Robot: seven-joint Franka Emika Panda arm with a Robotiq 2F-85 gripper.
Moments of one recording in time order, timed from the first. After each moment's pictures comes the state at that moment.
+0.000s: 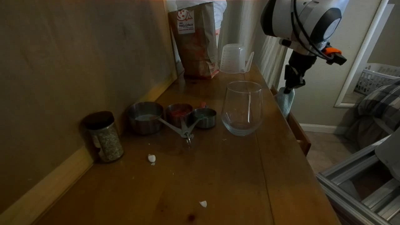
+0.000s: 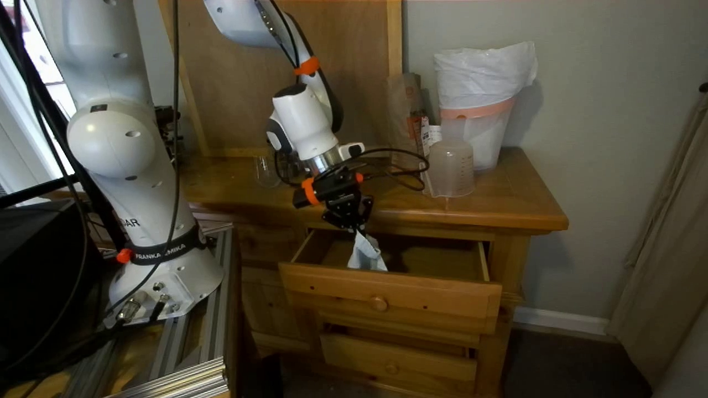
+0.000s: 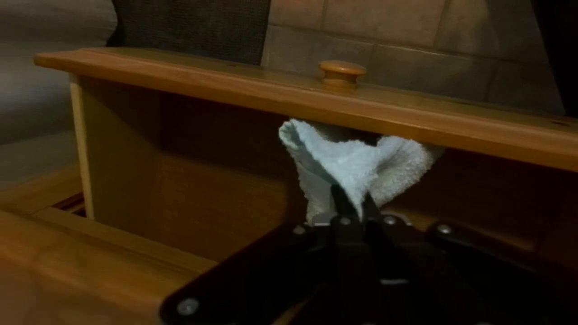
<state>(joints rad) 0.25 0.16 0.01 -2.75 1.48 3.36 -2.35</state>
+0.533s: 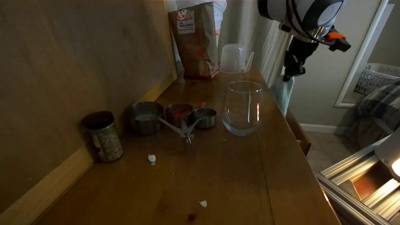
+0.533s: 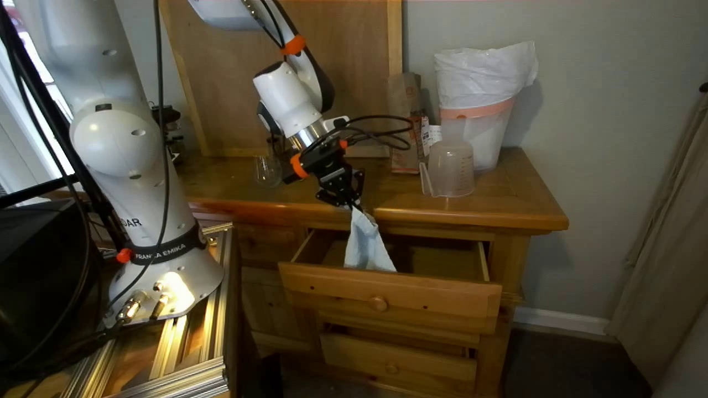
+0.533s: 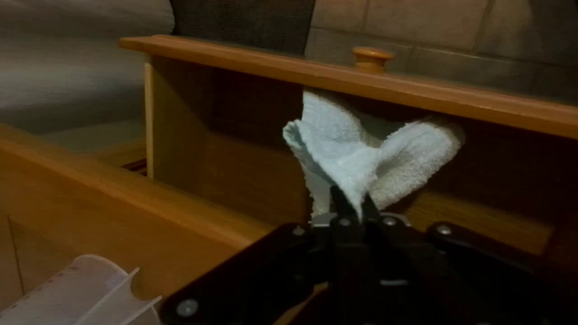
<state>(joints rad) 0.30 0.04 0.08 -2.74 1.74 3.49 -2.54</state>
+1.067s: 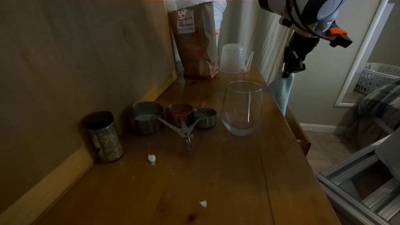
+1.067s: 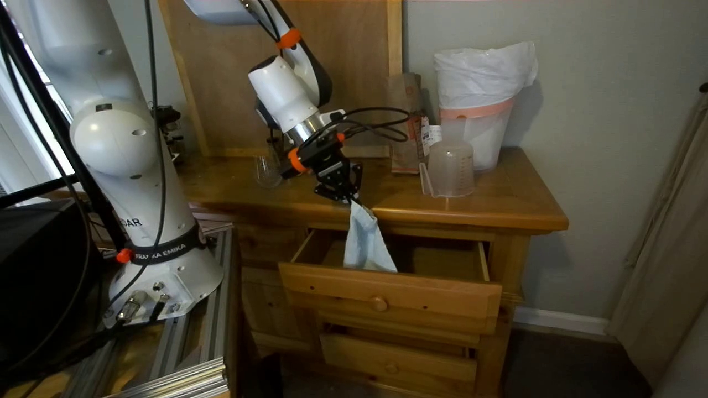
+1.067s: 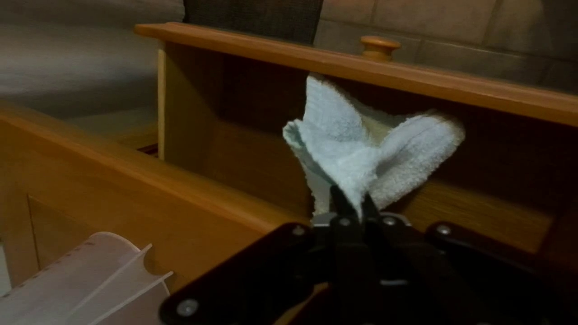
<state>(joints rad) 0.31 0.00 0.10 -2.74 1.79 3.50 -2.58</state>
